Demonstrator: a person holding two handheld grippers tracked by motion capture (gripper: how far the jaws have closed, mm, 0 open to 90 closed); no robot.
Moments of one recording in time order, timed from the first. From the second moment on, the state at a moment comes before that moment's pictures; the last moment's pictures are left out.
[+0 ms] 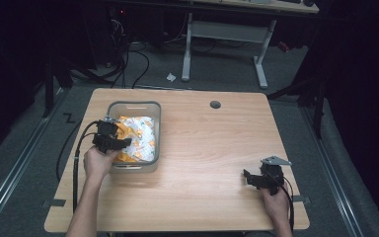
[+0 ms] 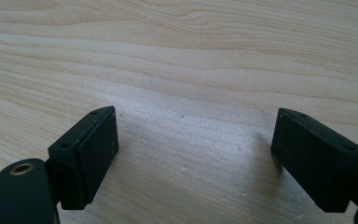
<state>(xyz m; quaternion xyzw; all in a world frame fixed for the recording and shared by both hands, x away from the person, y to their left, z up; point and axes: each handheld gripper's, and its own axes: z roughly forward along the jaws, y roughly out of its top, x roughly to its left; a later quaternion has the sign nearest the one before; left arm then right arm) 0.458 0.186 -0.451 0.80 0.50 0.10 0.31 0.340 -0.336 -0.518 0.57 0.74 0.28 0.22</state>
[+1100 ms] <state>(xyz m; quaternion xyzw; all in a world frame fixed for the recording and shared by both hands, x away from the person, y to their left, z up) 0.428 0.174 -0.431 0.76 0.50 0.16 0.39 0.340 -0.336 -0.518 0.57 0.74 0.28 0.22</state>
